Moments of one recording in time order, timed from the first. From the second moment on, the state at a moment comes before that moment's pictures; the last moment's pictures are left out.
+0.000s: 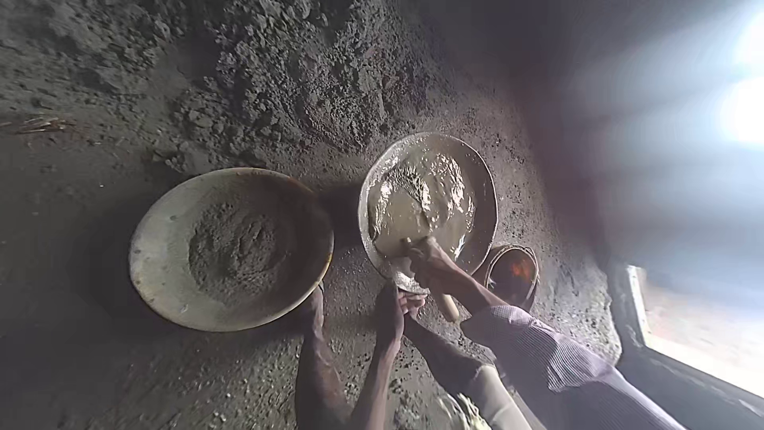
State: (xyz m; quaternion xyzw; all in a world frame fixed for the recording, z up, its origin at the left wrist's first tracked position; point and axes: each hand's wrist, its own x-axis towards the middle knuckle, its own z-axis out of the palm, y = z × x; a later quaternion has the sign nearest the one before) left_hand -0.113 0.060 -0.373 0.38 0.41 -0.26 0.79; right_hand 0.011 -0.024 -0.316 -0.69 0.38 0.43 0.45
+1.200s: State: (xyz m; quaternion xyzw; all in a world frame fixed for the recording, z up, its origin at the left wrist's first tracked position) left_hand -0.124 0.056 -0.381 0.41 0.37 -0.21 0.81; right_hand 0.021 -0.133 -0.335 -0.83 0.41 0.32 0.21
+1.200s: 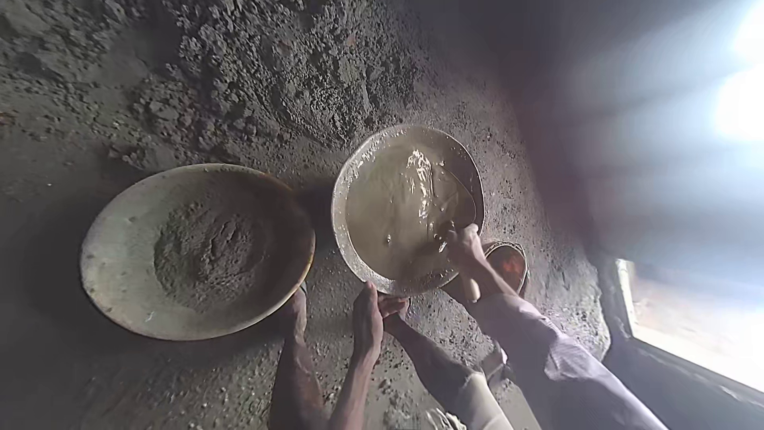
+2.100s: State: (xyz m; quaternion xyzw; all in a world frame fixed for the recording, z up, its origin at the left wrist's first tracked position) left_hand -0.124 0.051 -0.385 0.39 0.39 -0.19 0.81; right_hand 0.024 -0.092 -0.337 -0.77 0.34 0.41 0.36
